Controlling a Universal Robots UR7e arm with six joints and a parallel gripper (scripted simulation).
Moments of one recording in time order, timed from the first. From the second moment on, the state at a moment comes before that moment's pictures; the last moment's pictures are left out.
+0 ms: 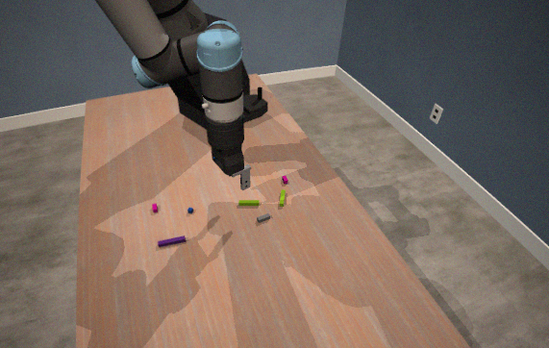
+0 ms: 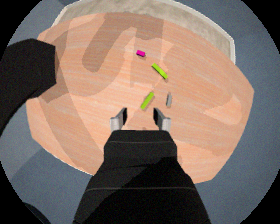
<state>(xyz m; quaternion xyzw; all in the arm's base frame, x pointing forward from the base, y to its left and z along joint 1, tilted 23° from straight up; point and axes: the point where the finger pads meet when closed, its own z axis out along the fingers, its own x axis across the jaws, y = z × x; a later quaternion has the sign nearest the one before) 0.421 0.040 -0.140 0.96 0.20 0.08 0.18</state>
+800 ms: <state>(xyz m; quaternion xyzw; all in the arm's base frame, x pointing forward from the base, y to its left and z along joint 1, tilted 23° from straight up) 0.428 0.055 -0.146 0.98 -0.02 0.12 0.16</state>
